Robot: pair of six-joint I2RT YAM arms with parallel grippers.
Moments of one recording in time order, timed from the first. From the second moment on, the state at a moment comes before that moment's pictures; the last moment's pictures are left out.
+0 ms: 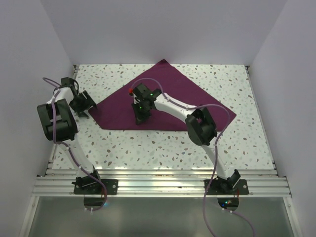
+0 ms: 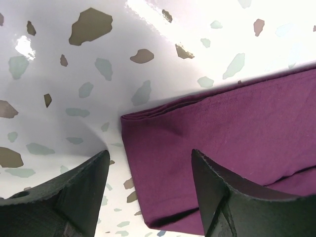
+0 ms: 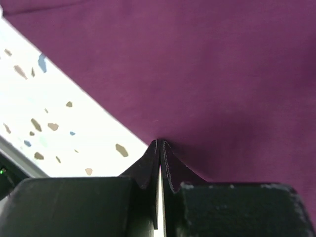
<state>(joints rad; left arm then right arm) 0.34 2.02 1.45 -0.68 0.20 -0.39 0.81 2.37 2.05 -0.76 -0.25 0.38</state>
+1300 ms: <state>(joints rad) 0.36 2.11 1.56 -0.72 0.25 -0.40 0.84 2.42 2.06 -0.74 -0.20 0.39</state>
